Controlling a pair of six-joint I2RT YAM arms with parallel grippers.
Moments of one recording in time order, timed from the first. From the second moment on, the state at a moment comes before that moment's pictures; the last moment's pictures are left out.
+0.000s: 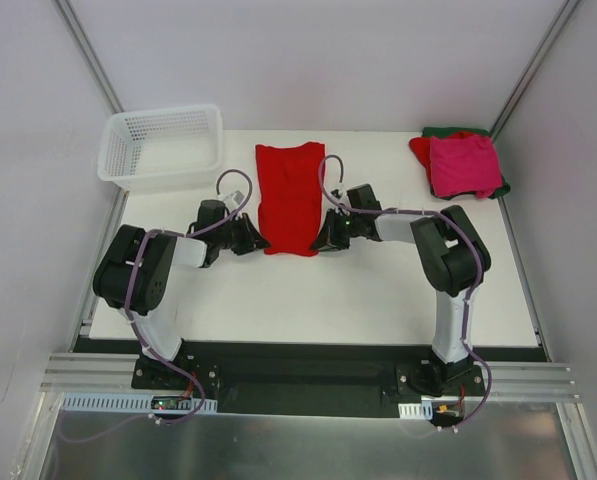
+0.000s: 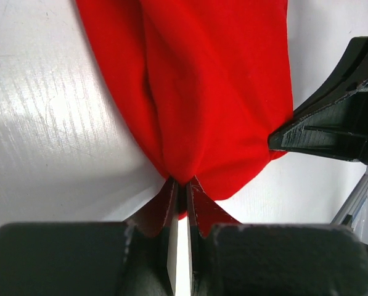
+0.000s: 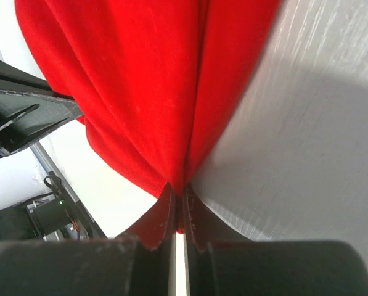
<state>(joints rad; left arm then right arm) -0.25 1.75 0.68 0.40 0.55 -0.62 0.46 2.03 1.14 -0.03 -0.64 0.62</state>
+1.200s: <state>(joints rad) -0.53 0.73 0.30 -0.15 0.41 -0.73 0.68 1.39 0.77 -0.34 -0.51 0.61</state>
